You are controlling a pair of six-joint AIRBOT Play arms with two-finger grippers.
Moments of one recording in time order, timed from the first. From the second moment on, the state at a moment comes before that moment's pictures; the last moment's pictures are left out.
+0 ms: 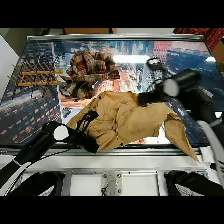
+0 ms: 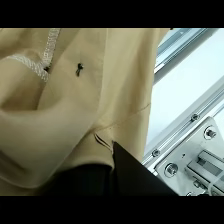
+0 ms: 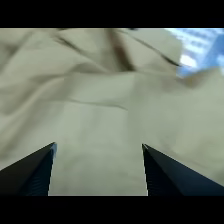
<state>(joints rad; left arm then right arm) -0.57 -0.94 0.65 1.11 -1.12 -1.41 0.48 -1.33 1.40 -1.64 1.29 1.80</state>
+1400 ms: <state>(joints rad) -0.52 -0.94 0.92 1.11 -1.22 -1.43 0.70 -1.34 1.53 -1.88 1.53 1.92</state>
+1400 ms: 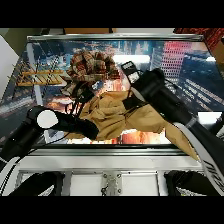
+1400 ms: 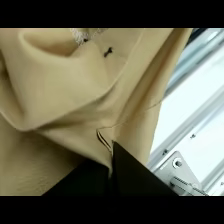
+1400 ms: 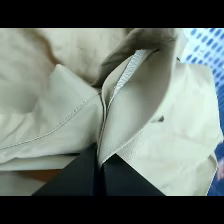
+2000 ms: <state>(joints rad) -0.47 -0.96 0.92 1.10 -1.07 -1.67 0.92 -0.95 1.09 -1.86 1.39 2.28</state>
